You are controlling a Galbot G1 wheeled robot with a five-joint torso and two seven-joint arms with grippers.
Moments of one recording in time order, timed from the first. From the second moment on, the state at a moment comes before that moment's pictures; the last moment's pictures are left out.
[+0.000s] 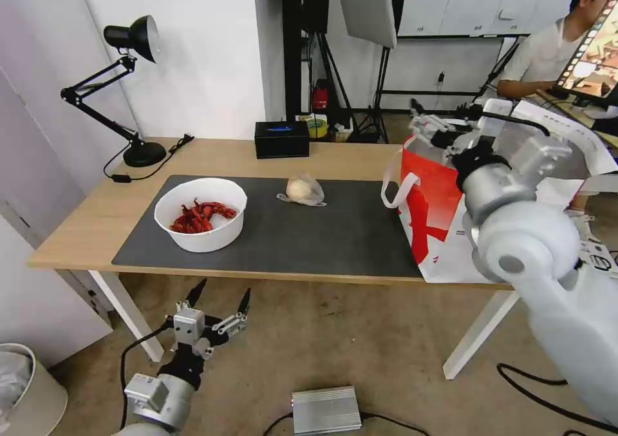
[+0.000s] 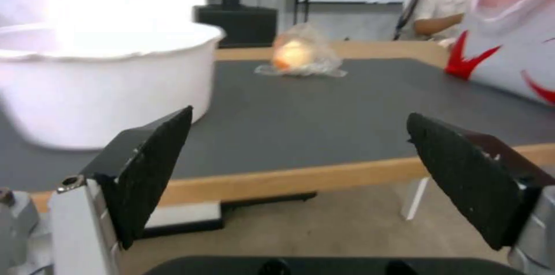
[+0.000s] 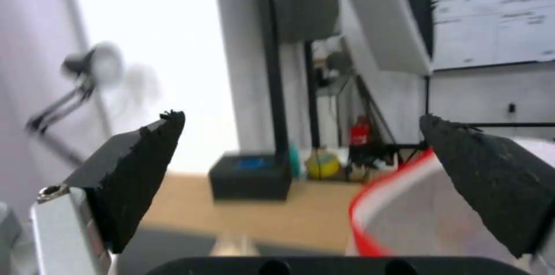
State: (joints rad) left arm 1.70 -1.18 -0.46 -2.18 -0.30 -0.10 0.01; right arm -0.87 0.73 0.30 2.32 1.04 -0.33 0.47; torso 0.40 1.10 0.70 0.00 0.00
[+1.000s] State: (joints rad) left arm 1.69 -1.16 -0.48 -2.16 -0.32 -0.12 0.01; right arm -1.52 0.74 0.24 2.26 0.58 0.06 0.29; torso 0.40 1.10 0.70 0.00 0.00
